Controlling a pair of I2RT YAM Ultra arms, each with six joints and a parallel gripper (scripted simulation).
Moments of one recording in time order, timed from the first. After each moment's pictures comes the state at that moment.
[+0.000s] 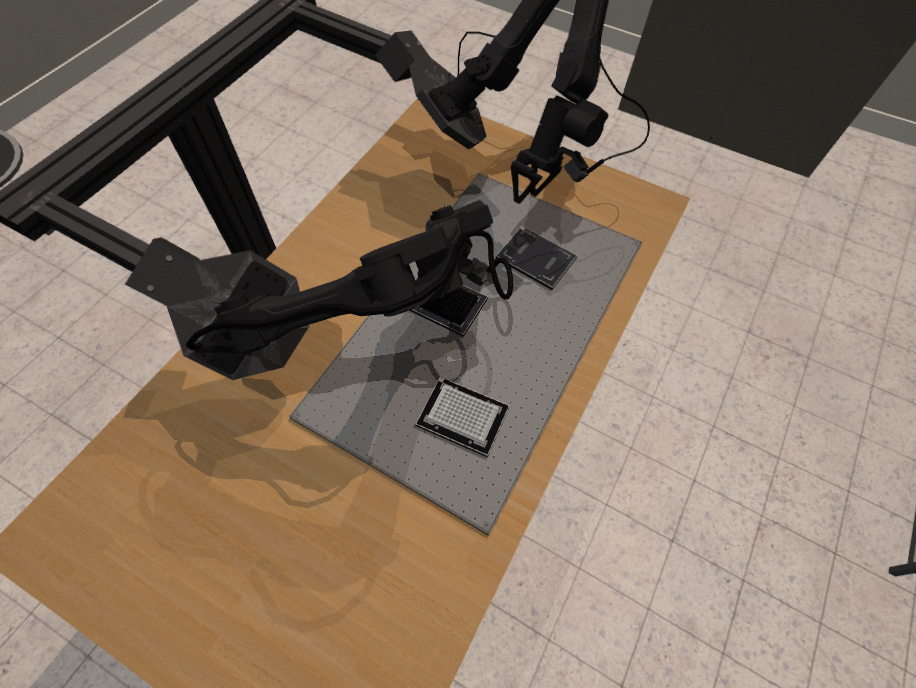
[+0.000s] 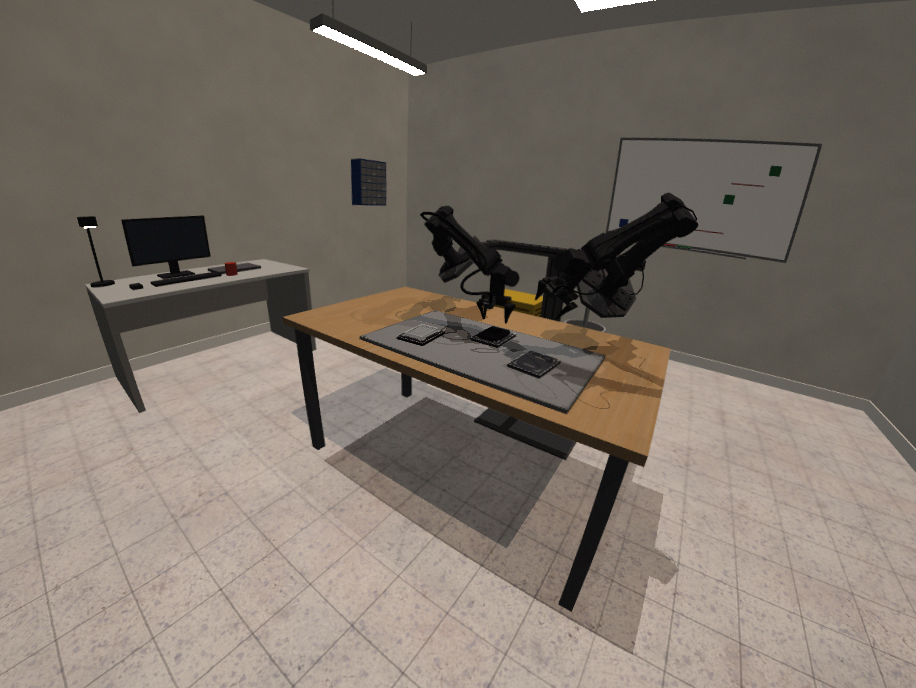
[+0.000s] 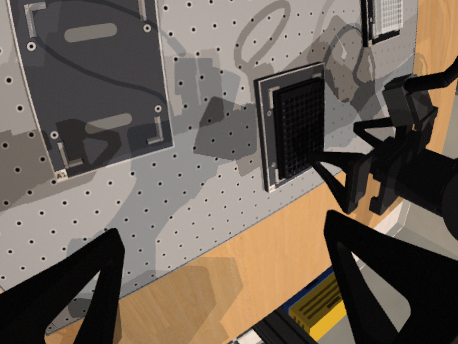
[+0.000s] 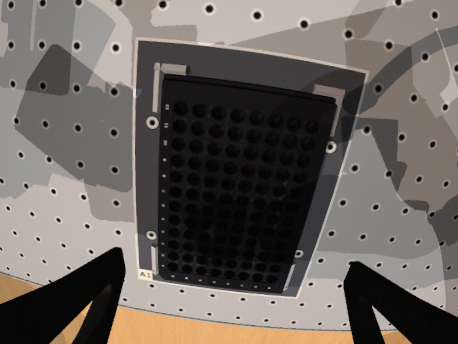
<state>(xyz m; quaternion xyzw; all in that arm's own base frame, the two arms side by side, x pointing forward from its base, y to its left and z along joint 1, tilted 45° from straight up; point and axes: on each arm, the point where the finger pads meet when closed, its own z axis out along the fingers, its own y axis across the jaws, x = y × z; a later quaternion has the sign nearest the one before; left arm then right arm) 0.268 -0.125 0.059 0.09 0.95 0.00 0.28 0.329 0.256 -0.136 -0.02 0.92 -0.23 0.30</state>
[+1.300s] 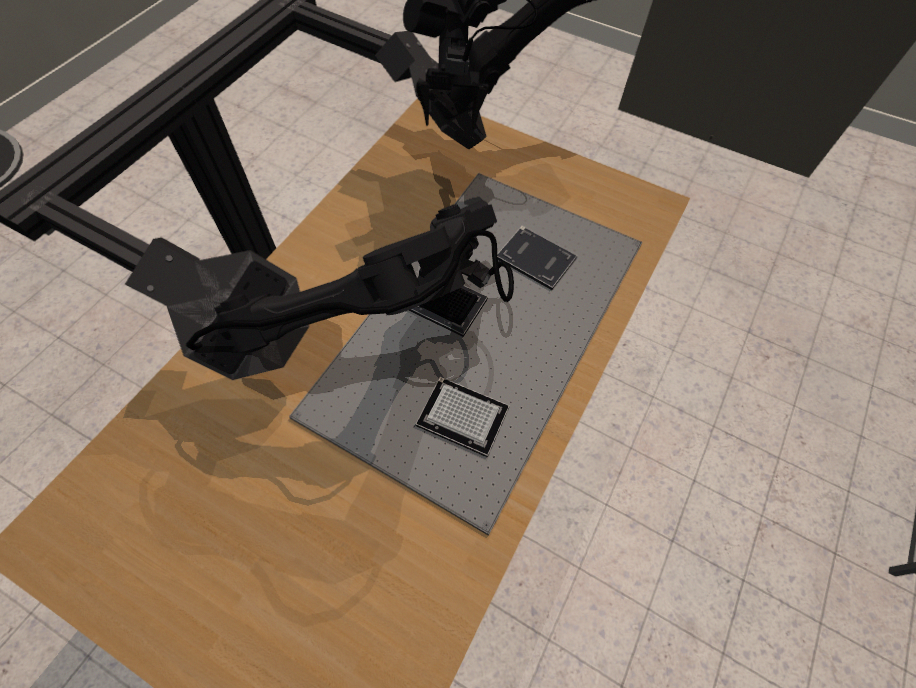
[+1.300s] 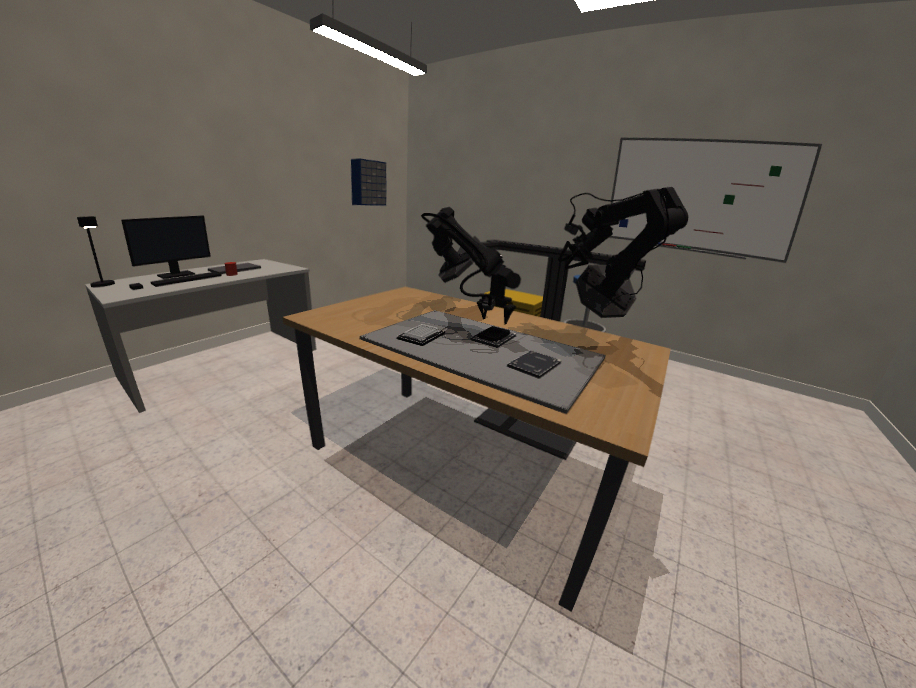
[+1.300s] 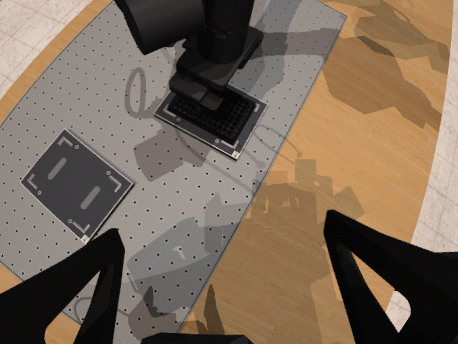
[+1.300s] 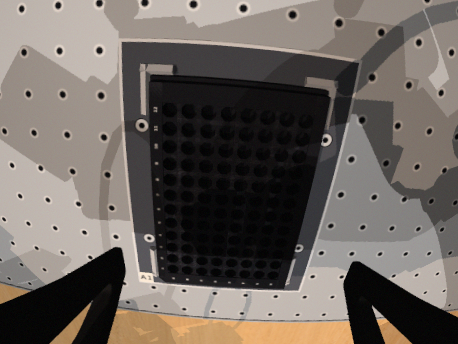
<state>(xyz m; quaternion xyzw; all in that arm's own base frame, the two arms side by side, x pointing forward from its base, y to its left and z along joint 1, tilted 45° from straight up) 0.053 -0.185 0.039 0.51 0.73 0.12 0.44 0.330 0.255 -0.137 0.01 0.92 -0.24 0.29</state>
